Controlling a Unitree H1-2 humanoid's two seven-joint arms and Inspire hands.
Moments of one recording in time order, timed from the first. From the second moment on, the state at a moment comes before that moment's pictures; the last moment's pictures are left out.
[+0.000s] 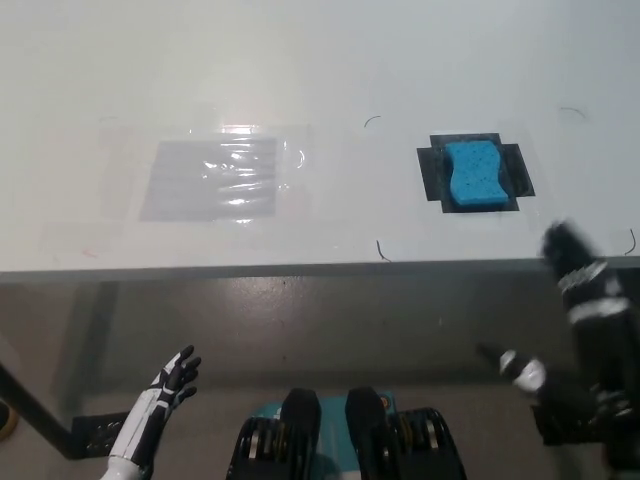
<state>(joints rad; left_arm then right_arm) -0.01 0.20 -0.04 0.27 0.01 -0.19 -0.10 -0.04 -0.13 0.01 -0.38 0.10 -0.24 0.08</state>
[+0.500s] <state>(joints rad) -0.02 0.20 -0.04 0.27 0.01 -0.21 -0.10 -0.64 -0.15 -0.13 -0.39 0.20 0.02 -0.01</state>
